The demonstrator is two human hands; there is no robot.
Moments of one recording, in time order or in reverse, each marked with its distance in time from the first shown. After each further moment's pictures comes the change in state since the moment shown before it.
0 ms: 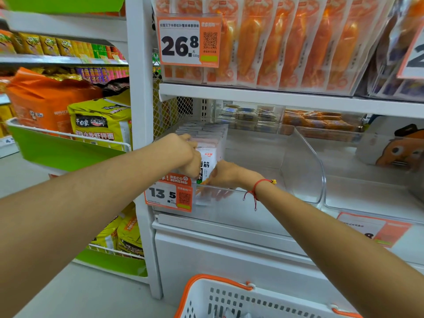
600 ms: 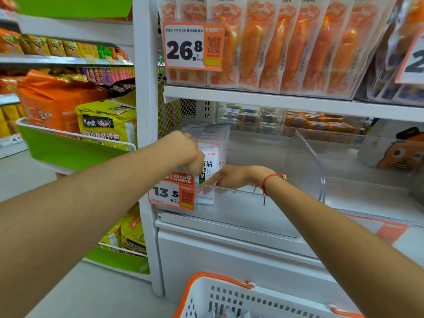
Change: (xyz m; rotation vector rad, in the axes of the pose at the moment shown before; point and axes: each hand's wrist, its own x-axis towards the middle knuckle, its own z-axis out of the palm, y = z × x) left_hand -0.029 0.013 -0.022 0.010 -0.037 -0.032; right_hand -0.009 0.006 -0.015 -0.232 -0.212 -0.111
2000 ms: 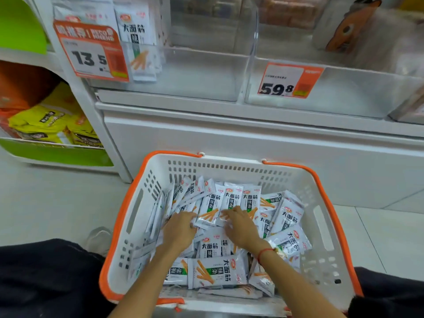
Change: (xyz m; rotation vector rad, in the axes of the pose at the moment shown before) left_hand -0.098 0.356 0.269 -1.238 -0.019 0.013; right_hand -0.153 0.125 0.399 0.253 0.215 0.376
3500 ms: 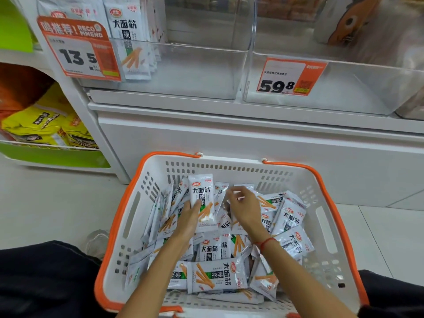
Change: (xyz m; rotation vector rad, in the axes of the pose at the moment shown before) left_hand 0.003 0.043 -0.013 -0.975 -0.080 -0.269; right_hand 0.018 -0.020 -0.035 0.605 0.428 0.212
